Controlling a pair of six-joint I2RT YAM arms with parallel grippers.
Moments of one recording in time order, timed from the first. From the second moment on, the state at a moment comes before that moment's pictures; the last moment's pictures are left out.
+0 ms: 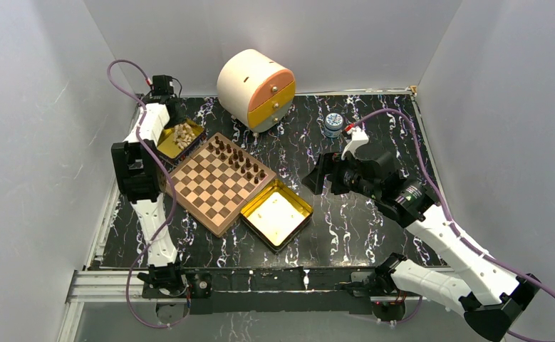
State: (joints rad) left arm 0.07 2.16 1.86 -0.61 -0.19 -0.29; right arm 0.73 0.91 1.02 -0.60 -0.04 0.54
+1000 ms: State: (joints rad) left arm 0.07 2.27 1.91 -0.60 -0.17 -0.27; right arm 0.73 0.88 1.02 -0.59 -0.04 0.52
